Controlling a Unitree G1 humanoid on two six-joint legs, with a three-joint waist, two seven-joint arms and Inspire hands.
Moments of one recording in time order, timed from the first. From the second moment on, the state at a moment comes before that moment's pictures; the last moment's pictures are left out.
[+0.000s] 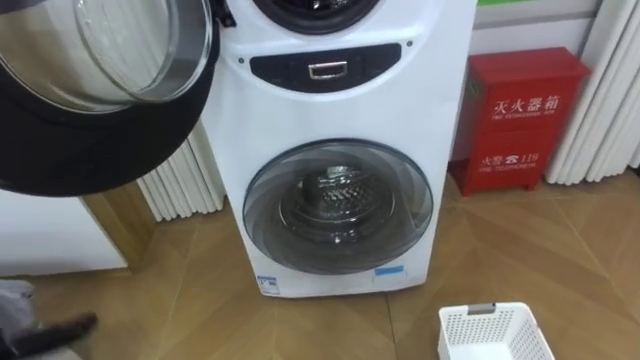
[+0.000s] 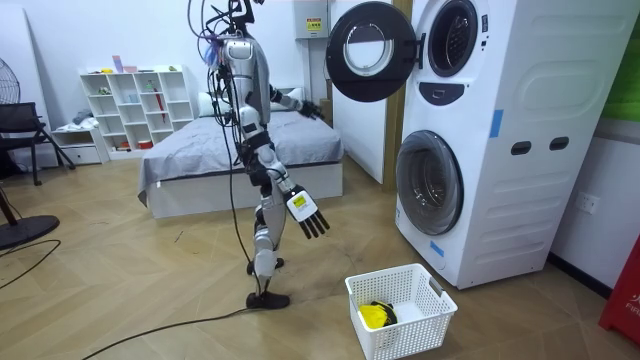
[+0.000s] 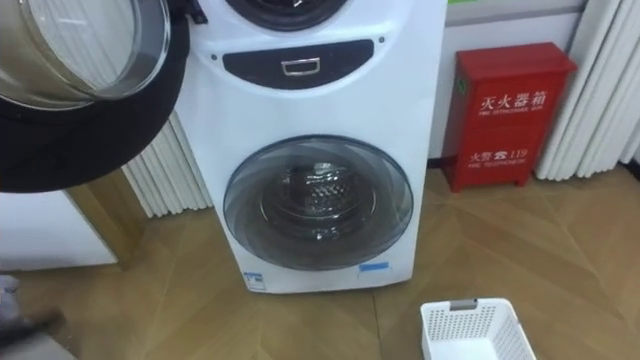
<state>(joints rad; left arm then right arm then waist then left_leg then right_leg) -0.23 0.56 0.31 0.91 -0.40 -0.11 0.12 0.12 -0.29 -0.13 1.07 -0.22 -0.13 -0.03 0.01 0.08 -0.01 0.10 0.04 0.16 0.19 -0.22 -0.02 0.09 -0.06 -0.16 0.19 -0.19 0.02</state>
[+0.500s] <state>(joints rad) -0.31 0.70 0.32 0.58 -0.38 -0.03 0.15 0.23 -0.29 -0.15 0.86 -0.32 -0.13 -0.03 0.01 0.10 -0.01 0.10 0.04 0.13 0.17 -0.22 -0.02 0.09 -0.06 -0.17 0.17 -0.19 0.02</state>
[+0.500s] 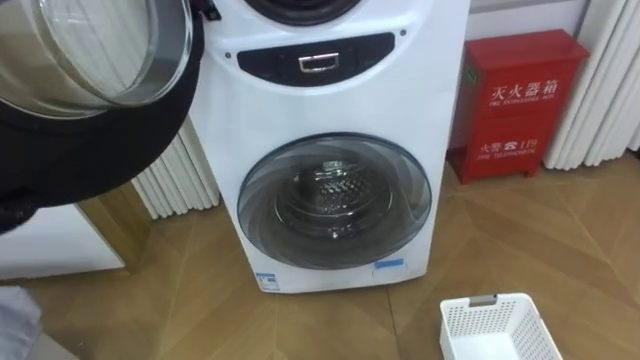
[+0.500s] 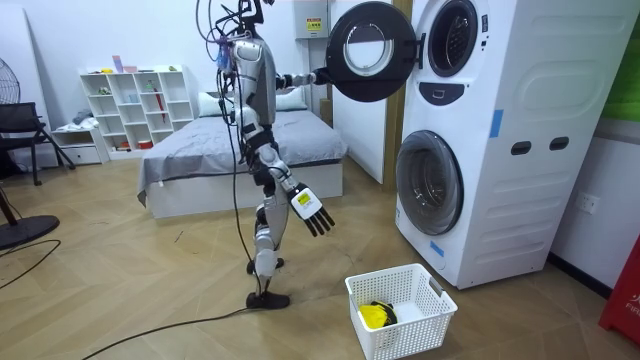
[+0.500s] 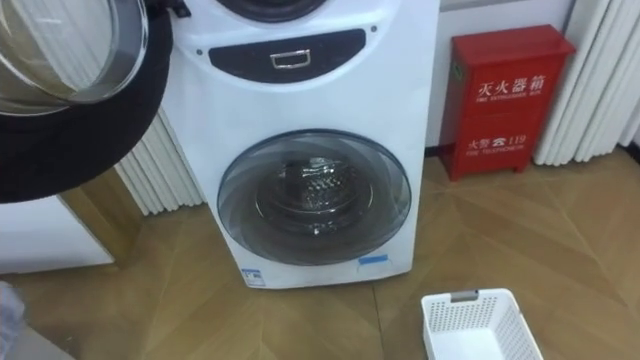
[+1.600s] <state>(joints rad) -0.27 0.32 -0.17 -0.39 -0.02 0.34 0.22 0.13 -0.26 0.02 0.90 -0.26 0.01 0.04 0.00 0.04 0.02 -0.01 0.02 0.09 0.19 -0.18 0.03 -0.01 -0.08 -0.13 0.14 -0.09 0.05</state>
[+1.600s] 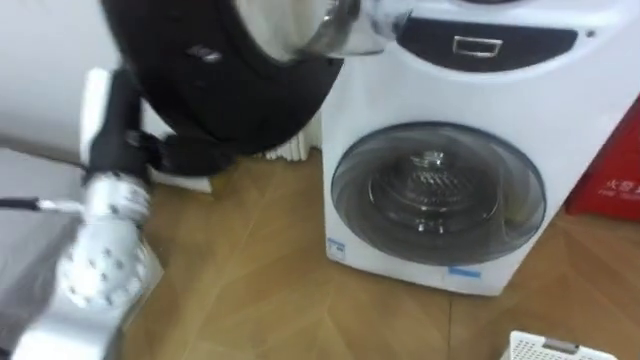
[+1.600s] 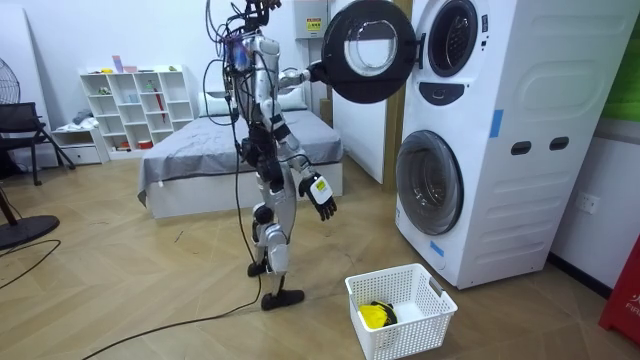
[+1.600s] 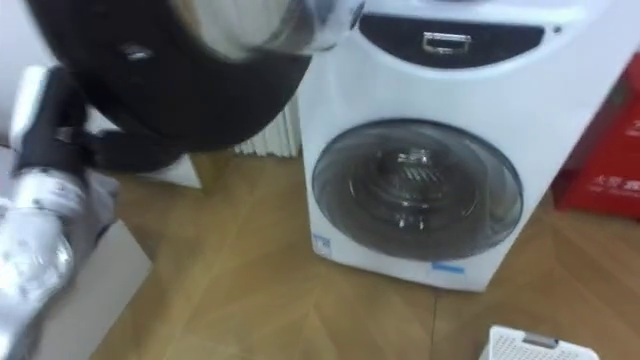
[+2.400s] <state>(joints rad) -0.24 0.18 -0.77 -0.02 -0.18 0.09 -0.43 0.05 -0.24 0.25 0.98 -0.03 -0.06 0.02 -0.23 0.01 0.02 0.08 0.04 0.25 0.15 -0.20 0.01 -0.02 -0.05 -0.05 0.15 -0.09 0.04</state>
